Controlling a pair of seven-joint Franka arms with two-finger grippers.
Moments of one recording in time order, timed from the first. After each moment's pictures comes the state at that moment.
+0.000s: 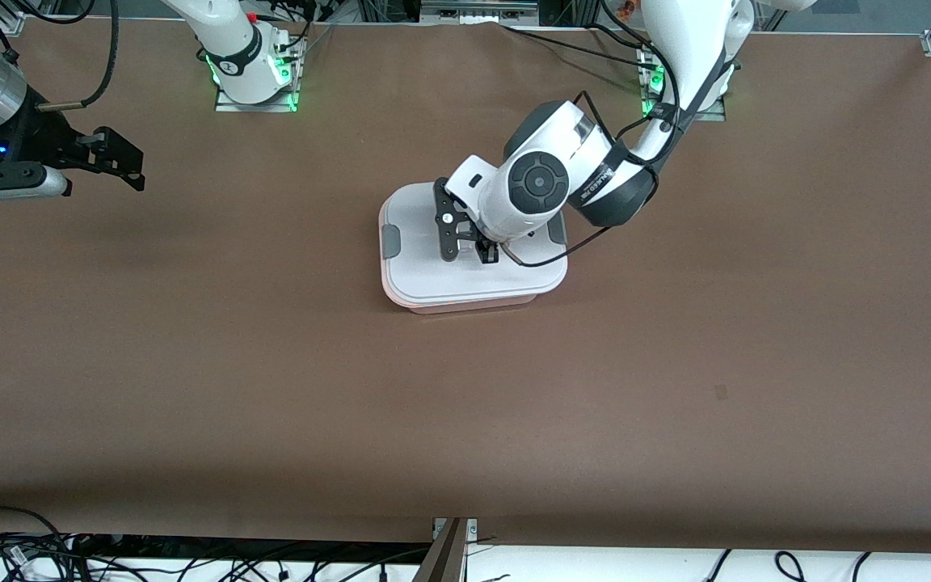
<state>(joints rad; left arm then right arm) -0.53 0.58 -0.21 -1.45 -0.24 1.94 0.78 0.09 -0.03 0.04 -1.62 -0.01 1.59 0.03</state>
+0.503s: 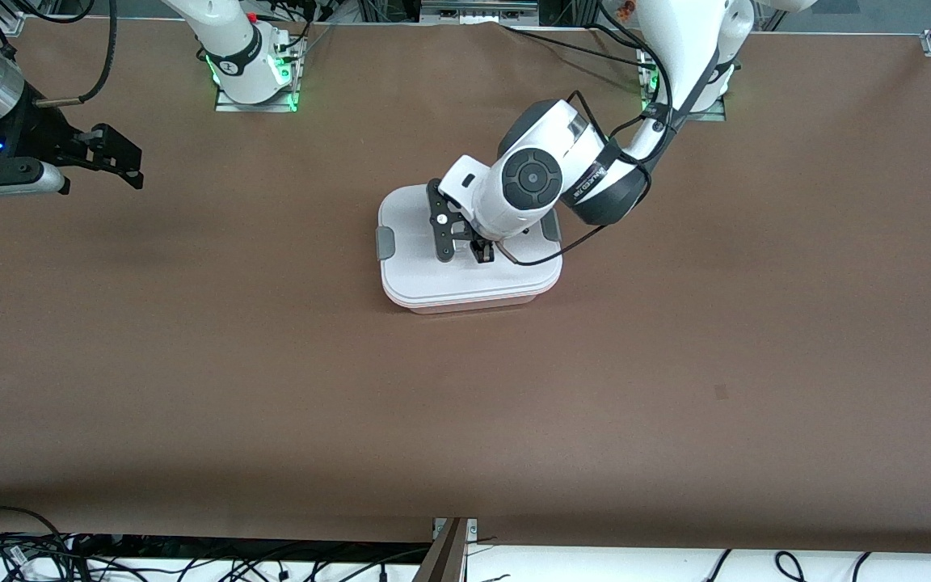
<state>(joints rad) -0.54 0.59 -0.21 -1.45 -0.24 1.97 0.75 0.09 -0.03 0.04 -1.62 -0.01 1.60 0.03</state>
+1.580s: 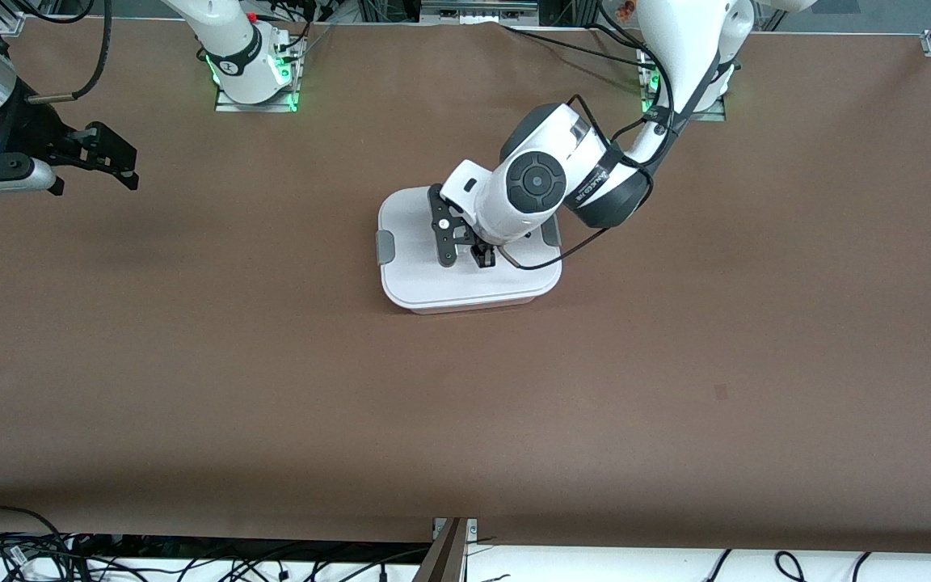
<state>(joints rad) -0.54 0.60 -0.20 -1.45 -0.24 2.00 0.75 0.09 -0.03 0.04 -1.60 -0.02 1.60 0.03</state>
